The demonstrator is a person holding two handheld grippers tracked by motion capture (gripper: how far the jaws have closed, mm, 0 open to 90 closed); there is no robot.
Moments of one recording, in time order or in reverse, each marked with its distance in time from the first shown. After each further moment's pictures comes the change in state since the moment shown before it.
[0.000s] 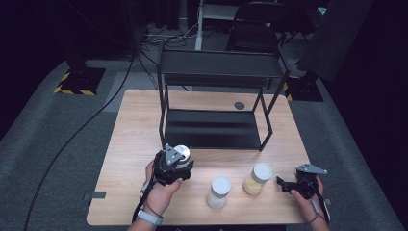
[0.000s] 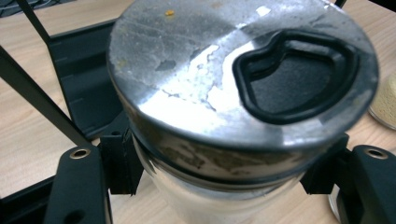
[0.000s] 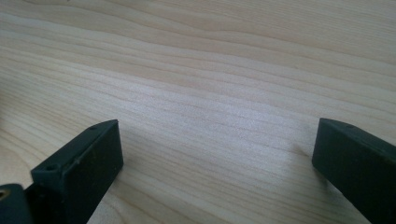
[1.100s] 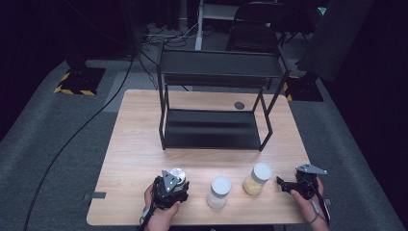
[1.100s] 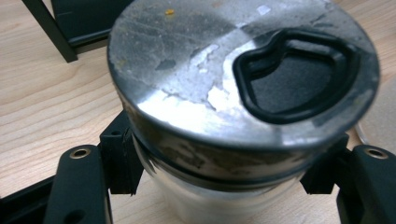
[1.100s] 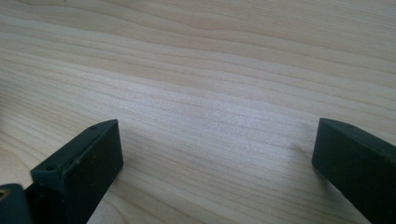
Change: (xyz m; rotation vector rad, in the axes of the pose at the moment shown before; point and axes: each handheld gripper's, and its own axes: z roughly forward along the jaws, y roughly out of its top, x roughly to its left) left arm -0.030 -0.074 0.005 0.035 0.064 -0.049; right arm 0.003 0.000 -0.001 0.001 -0.013 0.011
